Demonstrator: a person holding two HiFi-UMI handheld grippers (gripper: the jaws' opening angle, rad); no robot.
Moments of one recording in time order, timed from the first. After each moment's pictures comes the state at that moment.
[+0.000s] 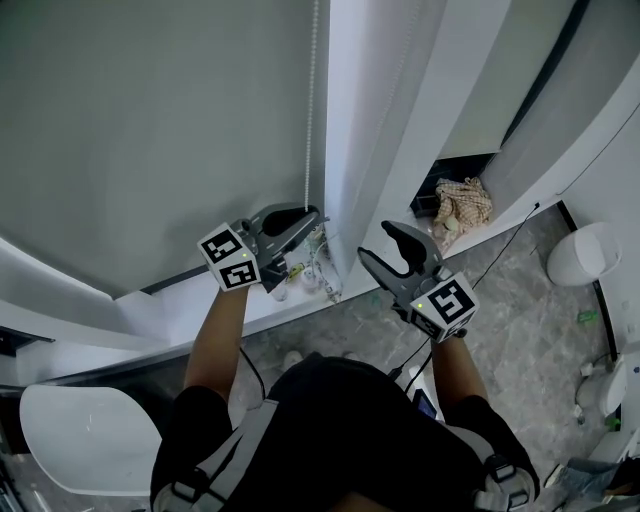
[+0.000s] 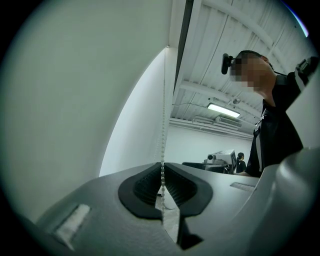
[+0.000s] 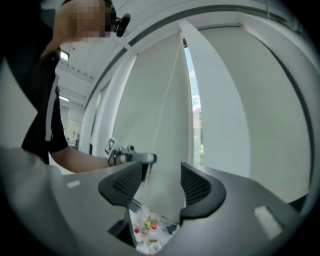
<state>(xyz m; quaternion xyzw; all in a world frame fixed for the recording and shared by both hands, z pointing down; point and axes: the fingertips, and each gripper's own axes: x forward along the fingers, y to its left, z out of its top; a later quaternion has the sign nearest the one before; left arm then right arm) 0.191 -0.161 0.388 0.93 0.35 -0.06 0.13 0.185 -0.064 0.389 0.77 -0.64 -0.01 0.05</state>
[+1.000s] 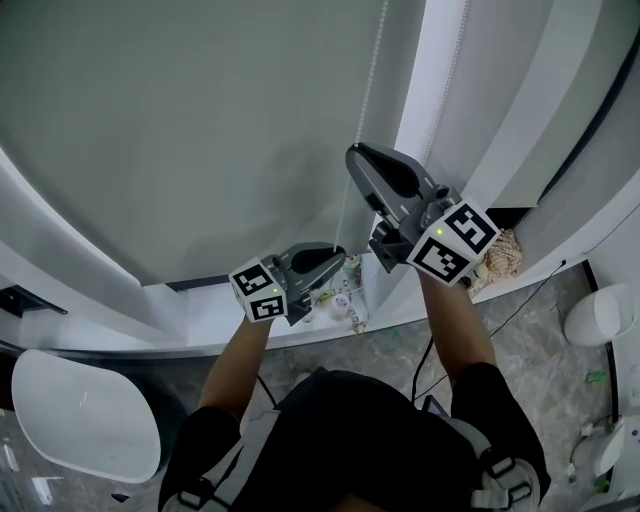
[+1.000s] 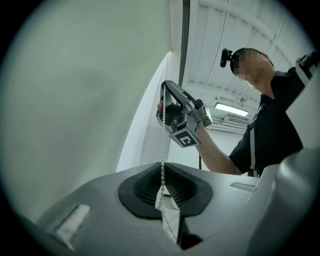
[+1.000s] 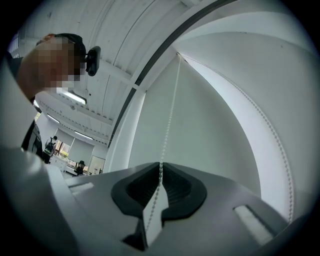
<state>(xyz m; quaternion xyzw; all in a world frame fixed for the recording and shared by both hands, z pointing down) 0.154 -0.194 0.408 0.94 0.29 -0.06 0.14 0.179 -0.217 0.205 0.65 -0.74 -0.10 -0.13</state>
